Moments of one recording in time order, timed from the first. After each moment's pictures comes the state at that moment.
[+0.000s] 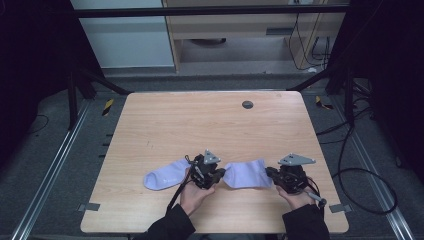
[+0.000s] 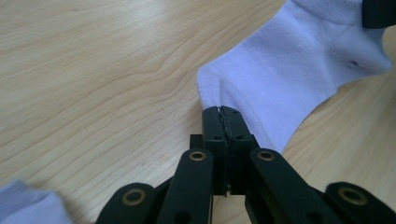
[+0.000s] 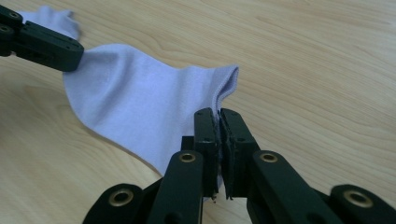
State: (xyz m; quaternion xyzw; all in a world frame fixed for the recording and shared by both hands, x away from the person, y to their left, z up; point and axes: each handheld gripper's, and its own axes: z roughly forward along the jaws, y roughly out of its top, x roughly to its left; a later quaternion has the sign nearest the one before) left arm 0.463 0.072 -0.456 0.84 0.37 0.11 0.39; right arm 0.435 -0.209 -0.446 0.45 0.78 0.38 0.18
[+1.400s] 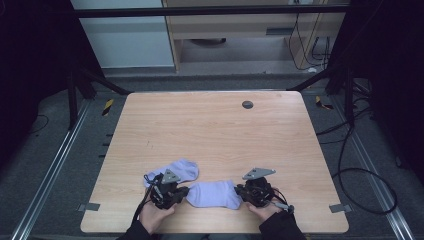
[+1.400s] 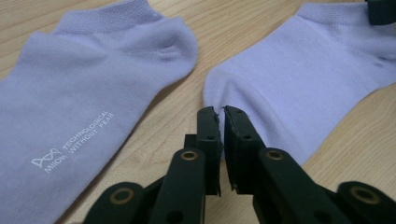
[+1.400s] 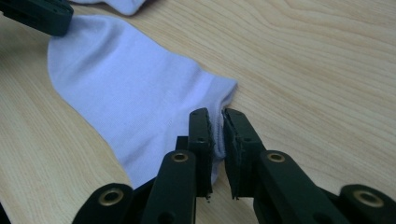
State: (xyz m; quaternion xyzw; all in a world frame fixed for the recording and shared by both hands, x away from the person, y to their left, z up) left arm 0.422 0.173 -0.481 0.84 0.41 0.10 0.35; right arm 0.422 -0.130 -0.484 0.41 0.83 0.36 0.10
